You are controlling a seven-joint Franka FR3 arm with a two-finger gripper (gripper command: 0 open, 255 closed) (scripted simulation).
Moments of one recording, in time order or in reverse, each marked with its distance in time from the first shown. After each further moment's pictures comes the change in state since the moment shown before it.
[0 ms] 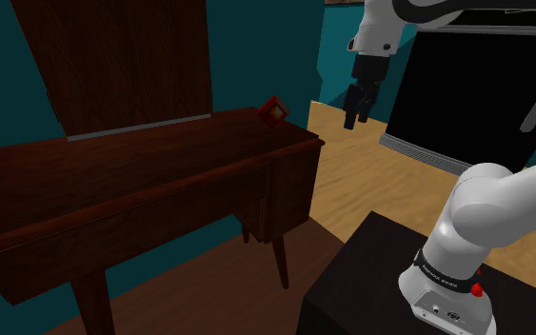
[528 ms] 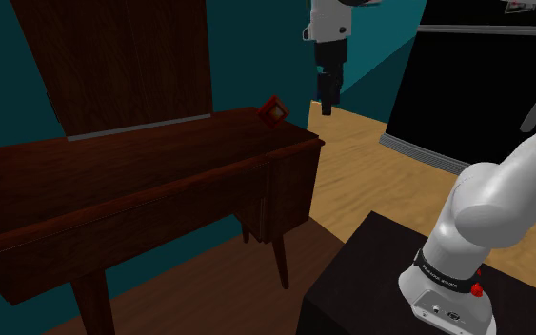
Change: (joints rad) arm 0.044 0.367 0.068 0.357 -0.136 -0.145 -0.123
